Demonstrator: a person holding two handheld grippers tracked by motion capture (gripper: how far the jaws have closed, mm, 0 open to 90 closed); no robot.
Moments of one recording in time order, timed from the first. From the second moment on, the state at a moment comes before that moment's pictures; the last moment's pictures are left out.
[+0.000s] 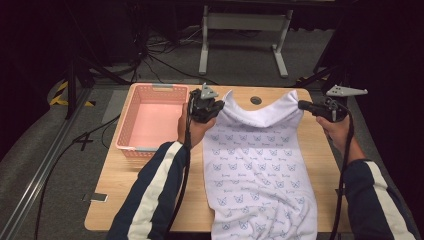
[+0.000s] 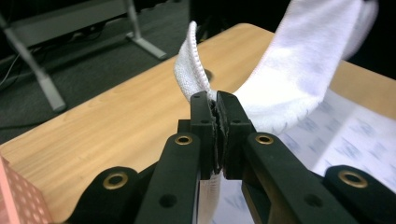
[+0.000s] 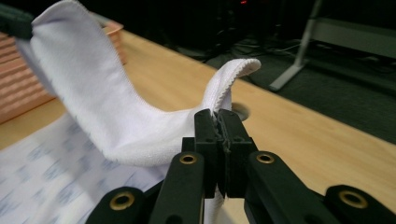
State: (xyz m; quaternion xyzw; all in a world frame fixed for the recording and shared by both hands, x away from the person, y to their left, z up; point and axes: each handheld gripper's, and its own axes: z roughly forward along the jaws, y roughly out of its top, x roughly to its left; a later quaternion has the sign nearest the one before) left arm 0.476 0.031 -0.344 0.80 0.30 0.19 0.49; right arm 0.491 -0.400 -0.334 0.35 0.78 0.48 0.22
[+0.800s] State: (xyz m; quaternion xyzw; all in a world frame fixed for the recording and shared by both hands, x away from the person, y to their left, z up) left arm 0.329 0.044 -0.461 0.91 0.19 0.06 0.35; right arm 0.321 -0.406 -0.431 0.21 0.91 0.34 0.06
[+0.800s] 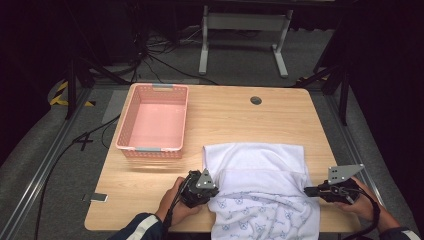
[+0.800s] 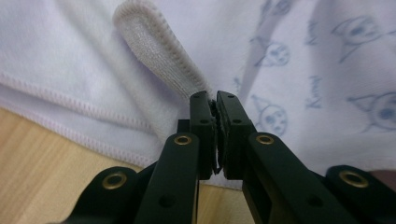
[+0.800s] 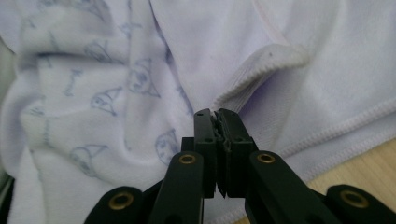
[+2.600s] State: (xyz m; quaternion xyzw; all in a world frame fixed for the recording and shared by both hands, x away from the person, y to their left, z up) left arm 0.313 0.057 -0.455 0.91 0.15 0.07 0.37; right arm 0.303 -0.431 -0.429 0.11 0.93 0.34 0.04
